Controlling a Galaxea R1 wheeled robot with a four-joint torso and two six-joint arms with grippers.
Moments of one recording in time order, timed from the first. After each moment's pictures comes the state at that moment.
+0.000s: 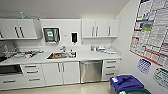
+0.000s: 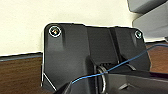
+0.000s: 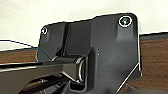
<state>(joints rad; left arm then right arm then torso) 1.52 2.86 -2.49 -0.01 -0.07 -0.04 -1.49 2.70 -2.26 0.13 -0.06 -0.16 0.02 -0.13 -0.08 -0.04</state>
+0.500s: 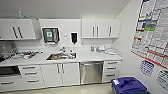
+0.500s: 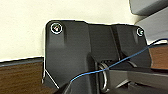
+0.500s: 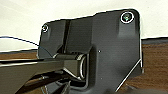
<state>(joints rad) 1.53 2.85 -2.49 -0.01 -0.06 -0.04 -1.50 2.70 -2.26 0.13 -0.06 -0.16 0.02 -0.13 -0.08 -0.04</state>
